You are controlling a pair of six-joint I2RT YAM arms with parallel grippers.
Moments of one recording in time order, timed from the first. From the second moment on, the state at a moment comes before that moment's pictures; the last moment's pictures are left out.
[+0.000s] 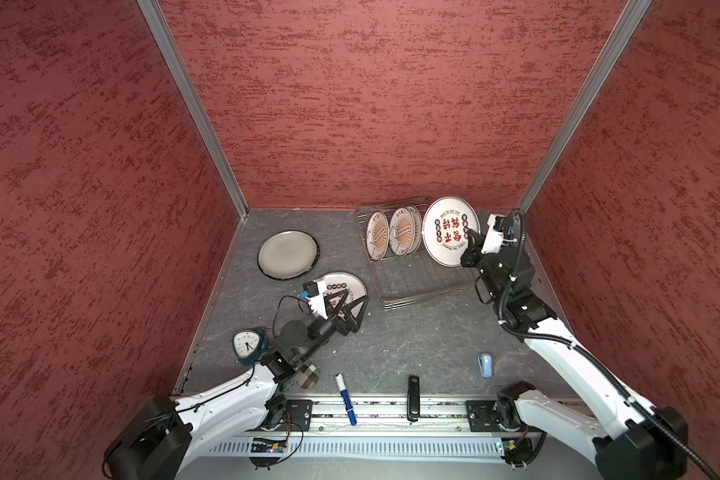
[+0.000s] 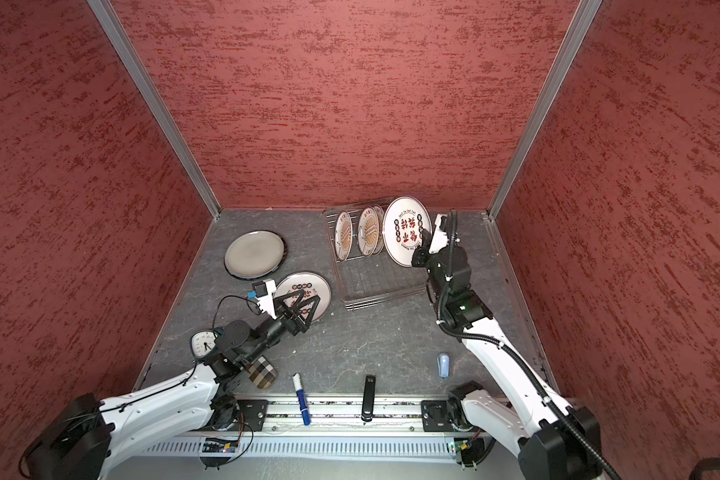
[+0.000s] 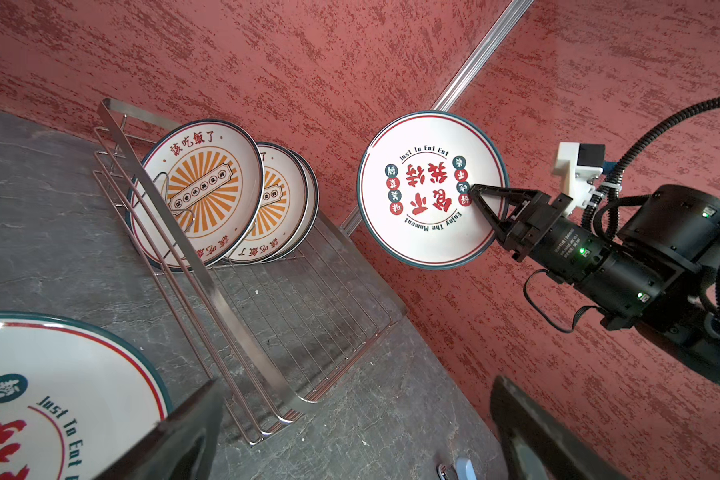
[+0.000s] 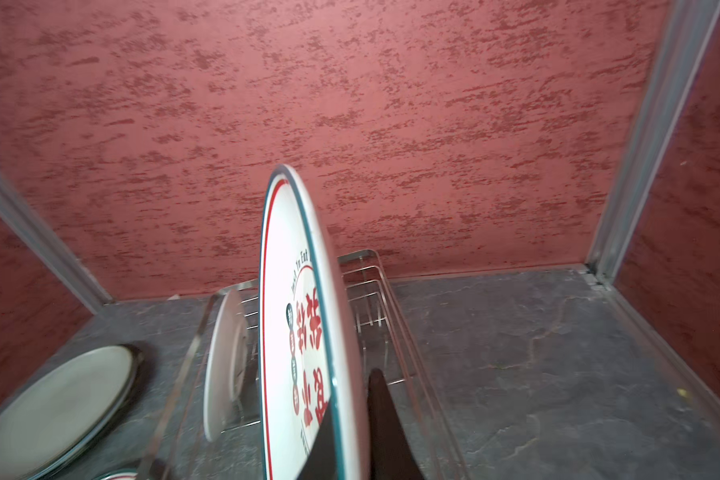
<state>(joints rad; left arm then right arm) -0.74 0.86 0.14 0.80 -0.02 -0.68 0.37 0.98 0.77 0.15 0.18 0.26</state>
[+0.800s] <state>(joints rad) -0.71 0.93 0.14 0.94 0.21 -0.74 0.38 0.92 0.41 0.71 -0.44 0.63</state>
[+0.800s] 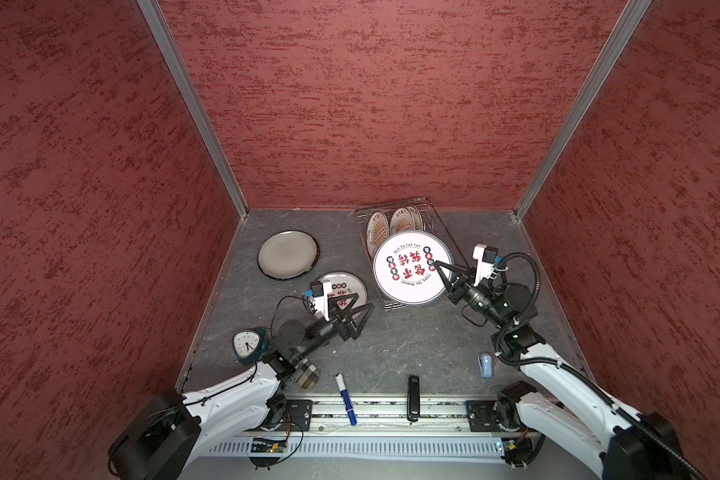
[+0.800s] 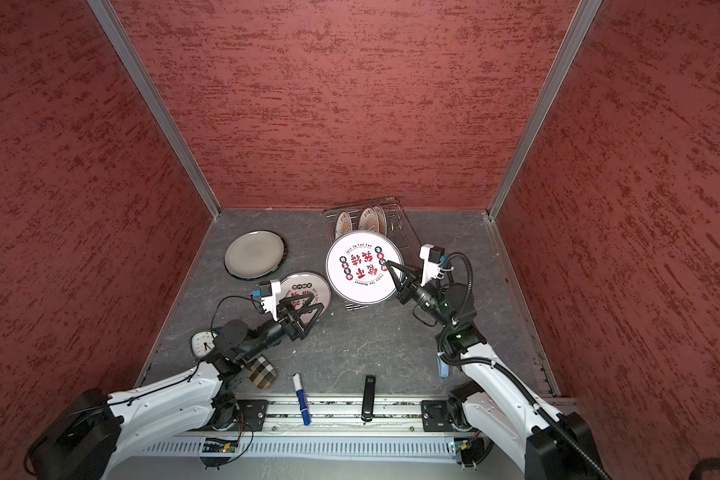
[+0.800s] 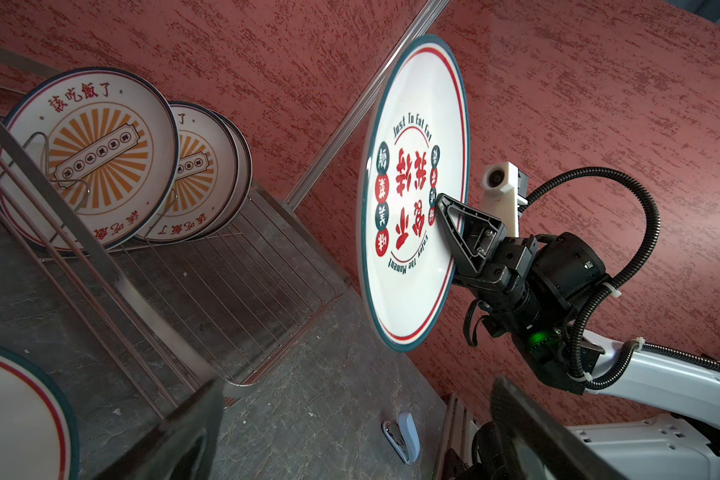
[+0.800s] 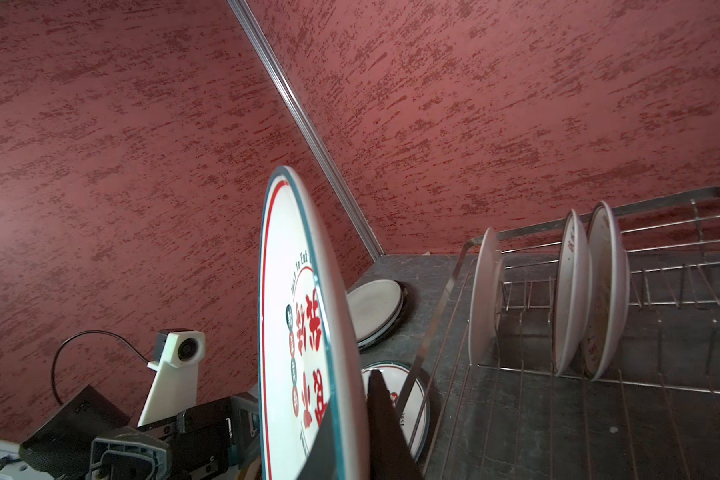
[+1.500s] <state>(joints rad) -0.76 0.94 0.14 0.99 0.18 -0.77 0.56 1.16 0.38 1.00 -0.46 0.67</state>
